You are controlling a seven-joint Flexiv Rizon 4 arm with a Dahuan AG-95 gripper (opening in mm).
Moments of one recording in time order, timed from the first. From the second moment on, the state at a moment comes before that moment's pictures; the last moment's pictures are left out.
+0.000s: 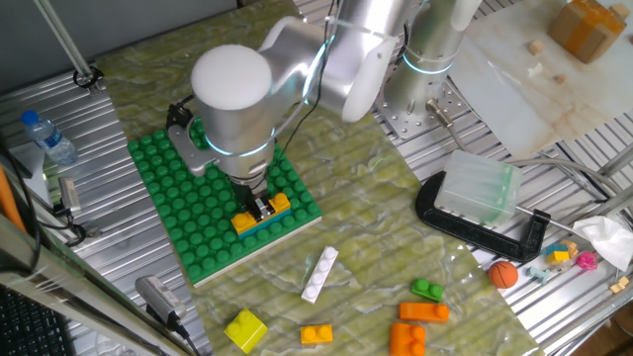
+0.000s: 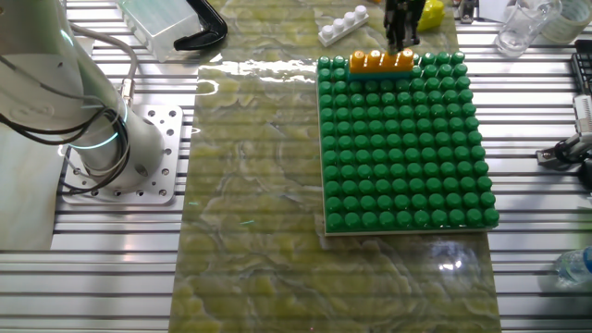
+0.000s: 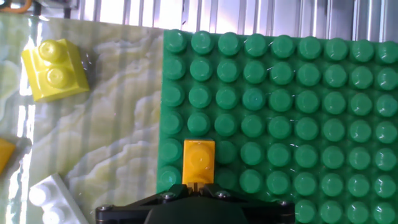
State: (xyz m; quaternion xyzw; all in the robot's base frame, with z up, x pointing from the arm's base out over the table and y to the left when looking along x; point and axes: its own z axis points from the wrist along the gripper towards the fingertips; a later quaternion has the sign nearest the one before) arm 0.548 0.166 0.127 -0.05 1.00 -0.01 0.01
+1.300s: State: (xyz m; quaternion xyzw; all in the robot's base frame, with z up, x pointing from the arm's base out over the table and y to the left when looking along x) arm 0.529 0.201 0.163 -0.06 1.00 0.00 -0.01
